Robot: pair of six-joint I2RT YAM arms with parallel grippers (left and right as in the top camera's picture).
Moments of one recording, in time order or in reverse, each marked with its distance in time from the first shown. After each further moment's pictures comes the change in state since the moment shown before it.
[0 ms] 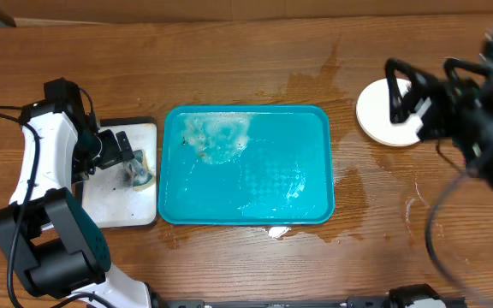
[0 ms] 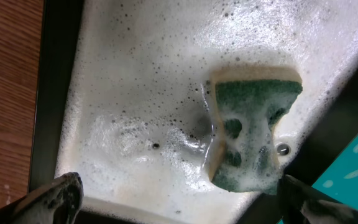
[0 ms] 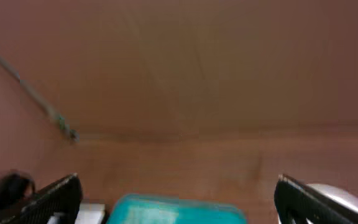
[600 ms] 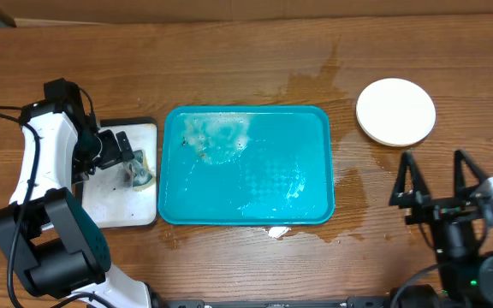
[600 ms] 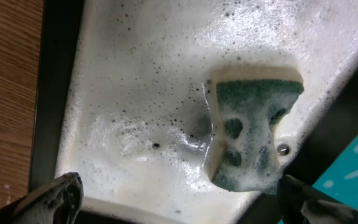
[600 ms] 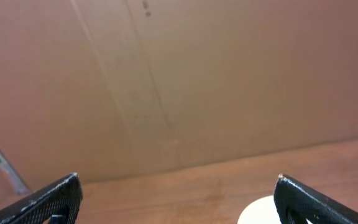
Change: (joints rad) left arm 0.000 0.000 0.000 0.000 0.000 0.000; right arm -0.079 -0.829 -1.139 0.658 0.122 0.001
